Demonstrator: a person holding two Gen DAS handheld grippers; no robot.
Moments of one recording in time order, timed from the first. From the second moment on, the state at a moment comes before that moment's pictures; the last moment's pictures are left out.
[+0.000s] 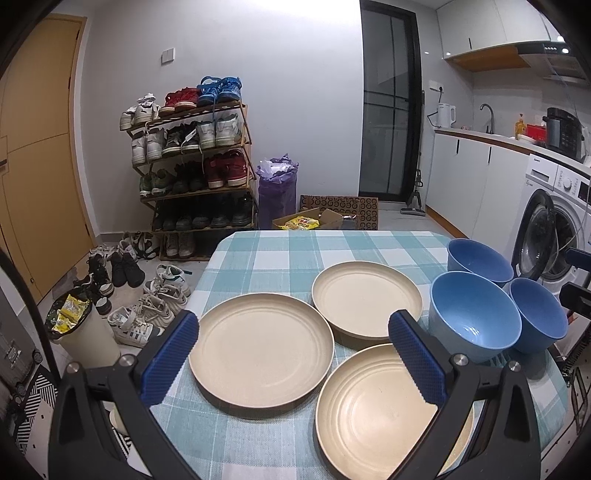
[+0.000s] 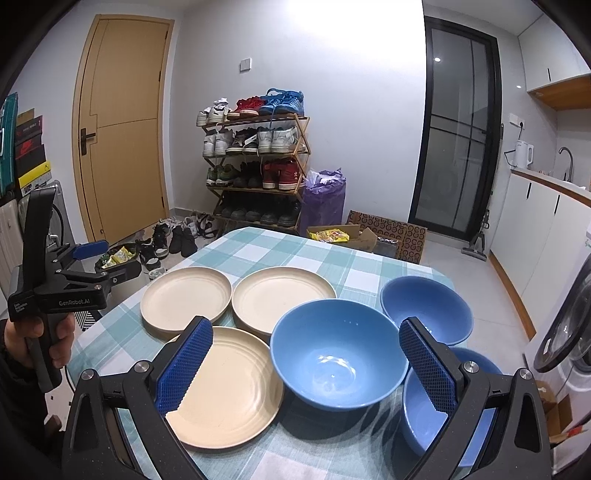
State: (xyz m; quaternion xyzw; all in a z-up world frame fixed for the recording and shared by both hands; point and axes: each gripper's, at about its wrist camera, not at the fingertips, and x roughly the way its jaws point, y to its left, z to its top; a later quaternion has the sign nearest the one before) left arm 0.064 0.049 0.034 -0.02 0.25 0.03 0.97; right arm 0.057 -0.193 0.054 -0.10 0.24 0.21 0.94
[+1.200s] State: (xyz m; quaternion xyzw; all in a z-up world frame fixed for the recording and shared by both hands) left arm 0.140 0.057 0.035 -0.03 0.29 0.03 0.96; right arm 0.154 -0.183 0.058 -0.09 0.27 0.21 0.93
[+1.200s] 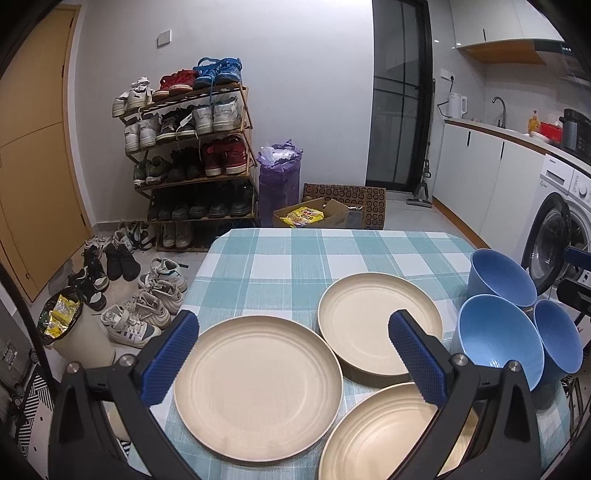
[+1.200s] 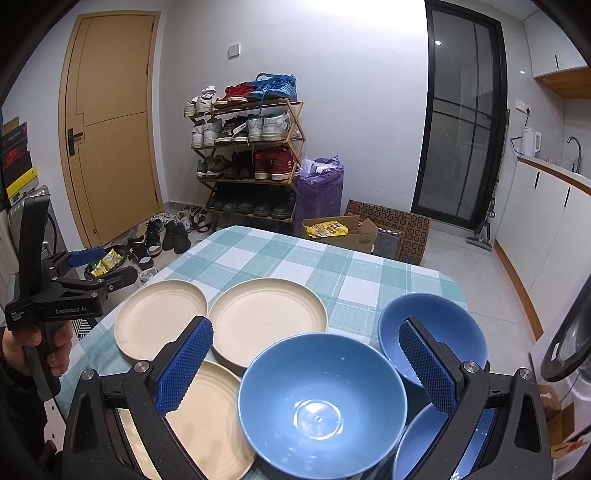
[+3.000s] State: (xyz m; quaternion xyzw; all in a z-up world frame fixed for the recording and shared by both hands) left arm 0.237 0.037 0.012 -0.02 0.35 -0.01 0.94; right arm 0.267 -0.156 0.039 -0.11 0.38 0.22 0.89
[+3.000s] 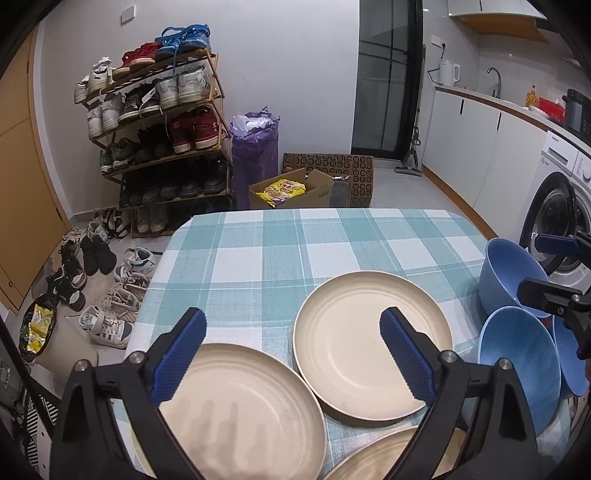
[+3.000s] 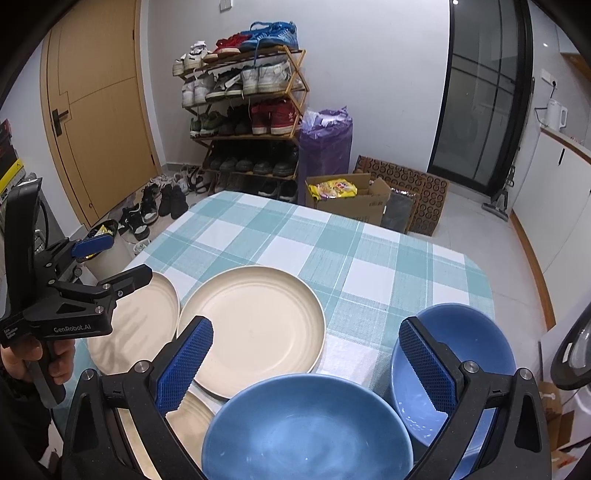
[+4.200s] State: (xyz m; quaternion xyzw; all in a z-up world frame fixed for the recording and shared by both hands) left arm 0.293 0.034 -0.061 -0.03 0.45 -0.05 0.89; right arm 0.348 -0.115 -0.033 -0.13 0.52 0.21 0.82
